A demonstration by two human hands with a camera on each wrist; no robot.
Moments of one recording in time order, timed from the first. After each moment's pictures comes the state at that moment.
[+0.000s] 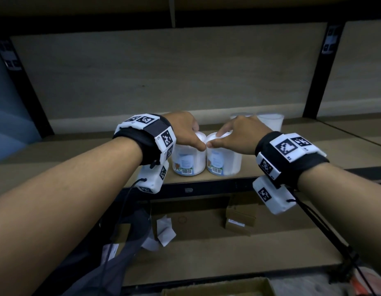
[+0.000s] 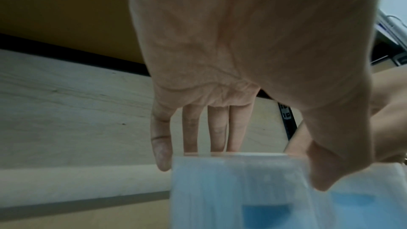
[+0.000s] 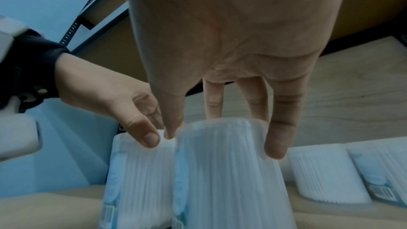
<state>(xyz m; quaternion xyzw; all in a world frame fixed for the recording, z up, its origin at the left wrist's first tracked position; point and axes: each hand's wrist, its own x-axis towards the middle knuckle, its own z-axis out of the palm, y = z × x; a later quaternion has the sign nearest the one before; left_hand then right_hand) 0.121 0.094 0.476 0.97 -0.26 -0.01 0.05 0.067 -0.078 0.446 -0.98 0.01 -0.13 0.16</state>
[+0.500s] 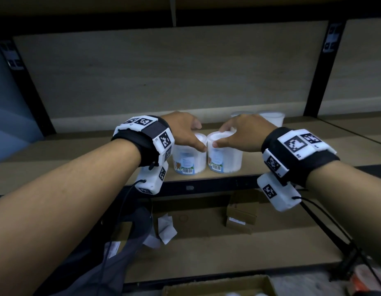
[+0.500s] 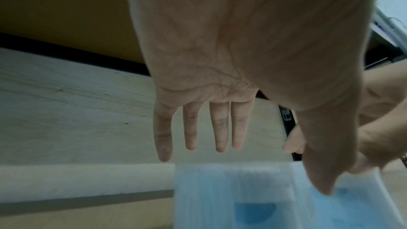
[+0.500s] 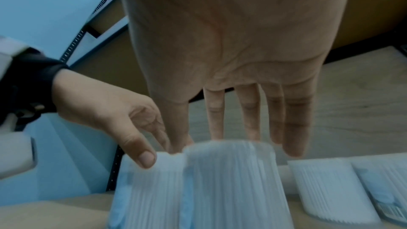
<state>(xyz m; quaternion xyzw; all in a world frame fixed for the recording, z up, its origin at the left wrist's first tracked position) 0.124 0.102 0.470 0.96 -0.28 0.00 0.07 0.065 -0.082 0.449 -0.99 0.00 -0.10 0.12</state>
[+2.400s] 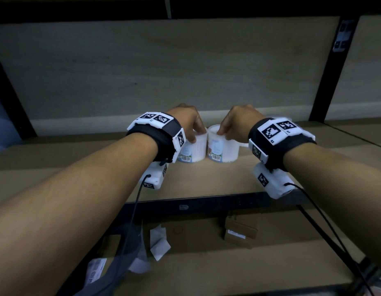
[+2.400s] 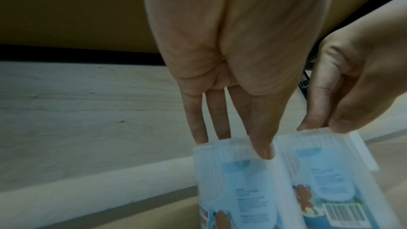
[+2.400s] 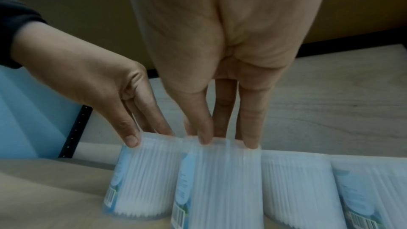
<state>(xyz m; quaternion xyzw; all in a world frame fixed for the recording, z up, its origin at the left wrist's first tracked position) 0.216 0.068 0.461 0.94 -0.33 0.08 0.05 0.169 -0.107 0.448 -0.98 0.01 -0.14 0.11</state>
